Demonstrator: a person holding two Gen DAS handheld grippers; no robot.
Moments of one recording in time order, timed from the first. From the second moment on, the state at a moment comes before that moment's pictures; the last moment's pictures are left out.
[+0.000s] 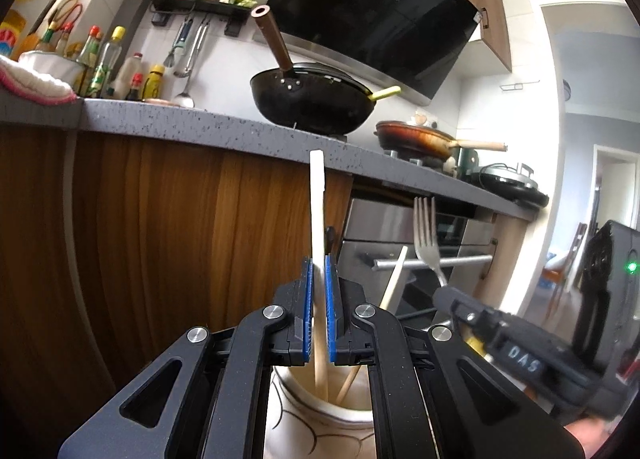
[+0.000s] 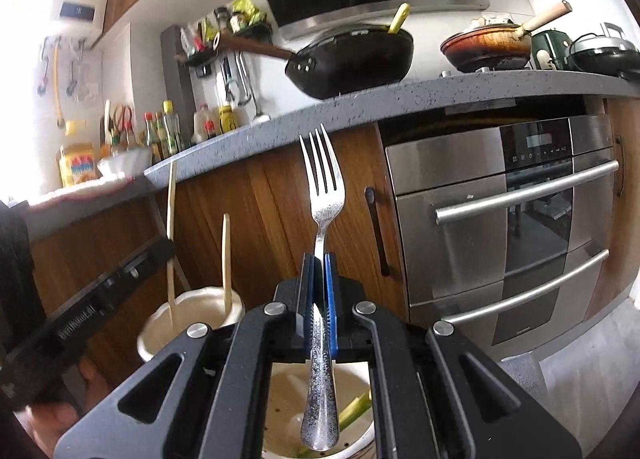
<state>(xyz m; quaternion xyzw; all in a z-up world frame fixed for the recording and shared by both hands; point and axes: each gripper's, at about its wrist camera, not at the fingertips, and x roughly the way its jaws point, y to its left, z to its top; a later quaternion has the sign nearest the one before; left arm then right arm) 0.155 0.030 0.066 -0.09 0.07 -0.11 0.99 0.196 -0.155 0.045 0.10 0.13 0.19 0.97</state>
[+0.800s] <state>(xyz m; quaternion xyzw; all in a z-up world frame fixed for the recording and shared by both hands) 0.114 0.036 0.061 -0.05 0.13 -0.11 0.98 0.148 -0.149 0.033 0.05 0.19 0.18 0.96</state>
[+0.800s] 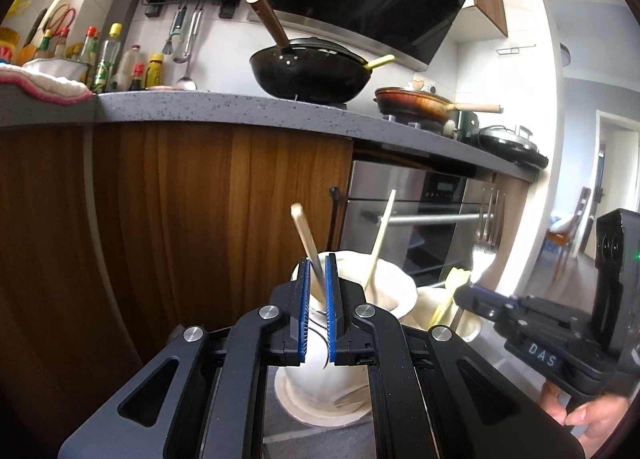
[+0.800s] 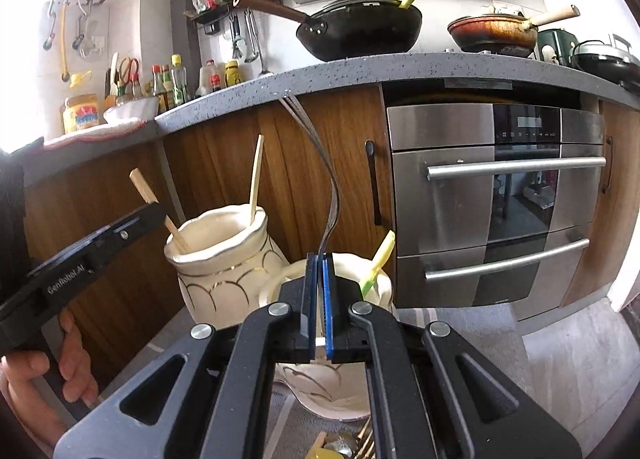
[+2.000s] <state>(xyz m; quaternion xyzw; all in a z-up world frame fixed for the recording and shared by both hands) 0.089 0.043 0.060 -0.05 0.10 -0.06 0.99 0.129 -0.181 0.045 0.07 0.17 0.16 0.97</state>
